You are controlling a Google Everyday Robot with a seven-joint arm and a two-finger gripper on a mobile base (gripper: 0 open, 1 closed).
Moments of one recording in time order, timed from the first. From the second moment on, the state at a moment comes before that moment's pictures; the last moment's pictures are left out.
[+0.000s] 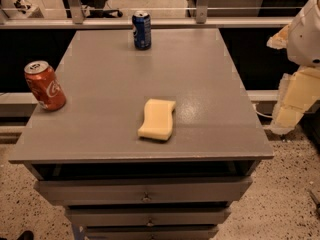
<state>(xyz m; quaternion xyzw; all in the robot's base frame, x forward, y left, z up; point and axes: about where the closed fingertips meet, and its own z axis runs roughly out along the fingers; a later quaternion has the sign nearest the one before) 0.438 -0.216 0.978 -0.60 0.78 -0.04 0.16</state>
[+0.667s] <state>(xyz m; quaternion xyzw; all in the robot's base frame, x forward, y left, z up) 0.451 -0.202 0.966 -0.58 0.80 -0.03 0.18</state>
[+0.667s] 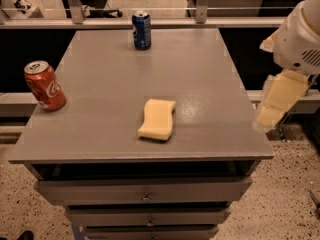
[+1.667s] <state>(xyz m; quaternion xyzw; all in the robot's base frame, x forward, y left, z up) 0.510 -0.099 0.882 -0.48 0.85 0.05 0.21</state>
